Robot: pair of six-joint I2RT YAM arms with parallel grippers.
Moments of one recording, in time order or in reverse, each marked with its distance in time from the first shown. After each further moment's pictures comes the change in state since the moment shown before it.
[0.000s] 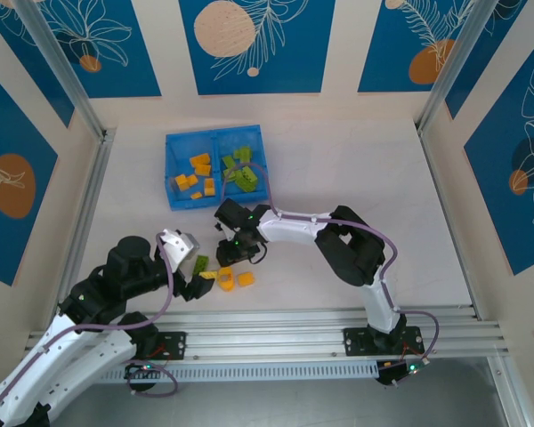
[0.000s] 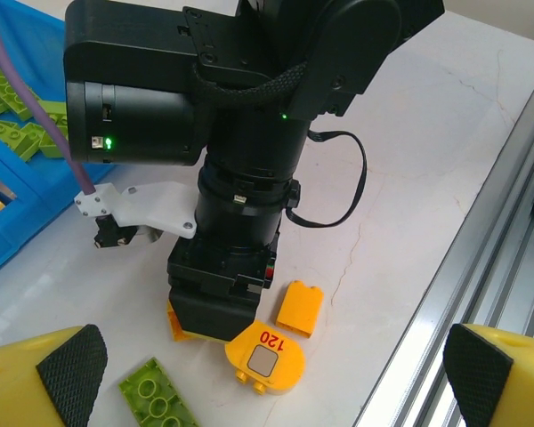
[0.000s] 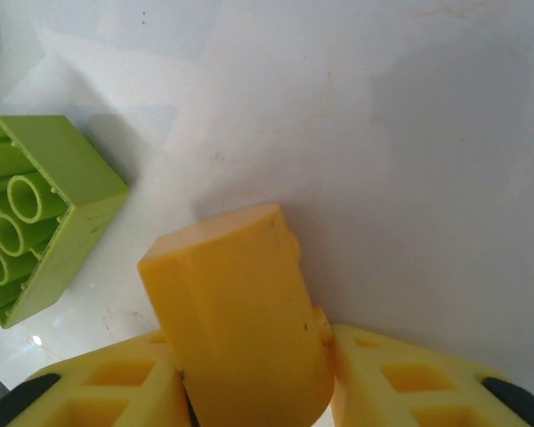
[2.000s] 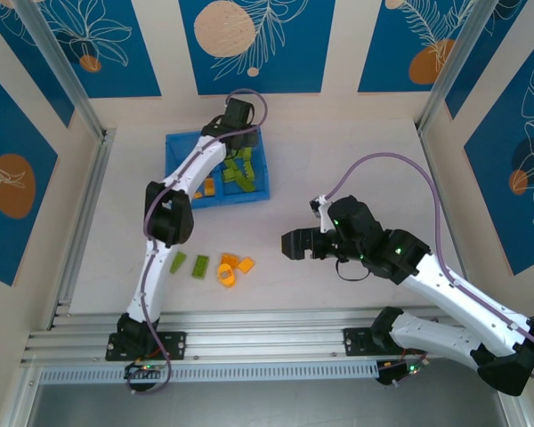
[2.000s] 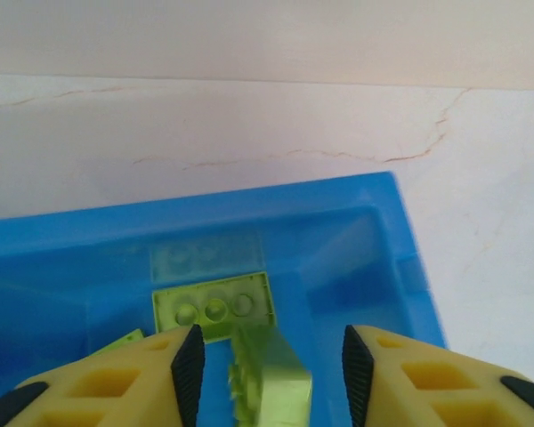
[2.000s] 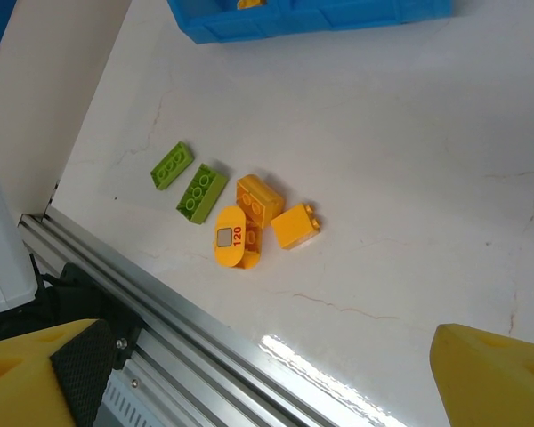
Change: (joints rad) left arm 0.234 1.993 1.709 0.070 -0.370 -0.456; right arm -0.135 -1.165 -0.484 -0.158 0.151 0.141
